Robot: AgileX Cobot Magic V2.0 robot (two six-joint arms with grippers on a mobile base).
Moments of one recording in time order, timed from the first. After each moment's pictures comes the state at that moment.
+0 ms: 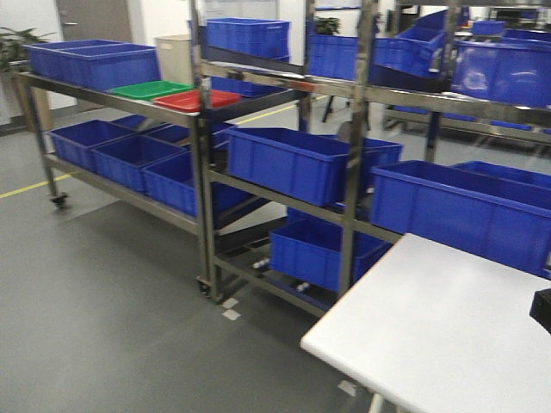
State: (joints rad) left arm -0.28 0.54 -0.67 0.11 0.31 -0.16; right arm 0.47 0.61 -0.65 -0.91 0.26 0.83
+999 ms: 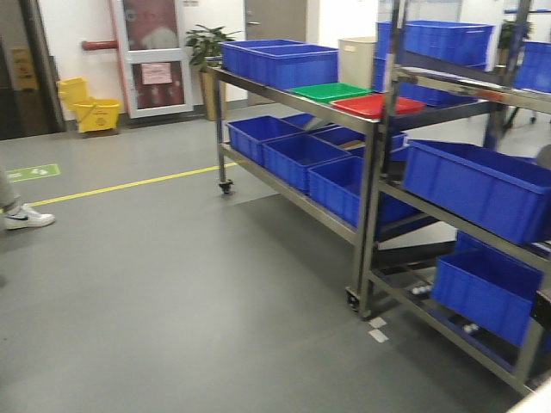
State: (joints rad) left arm -0.28 0.54 -0.67 0.11 0.31 -0.16; right arm 0.47 0.61 -0.65 -0.91 0.26 0.83
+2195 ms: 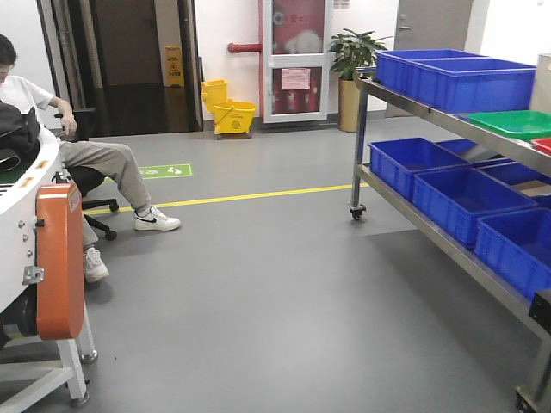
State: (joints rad) left arm -0.28 0.54 -0.67 0.11 0.31 -0.16; right arm 0.47 0.61 -0.65 -0.91 0.26 0.83
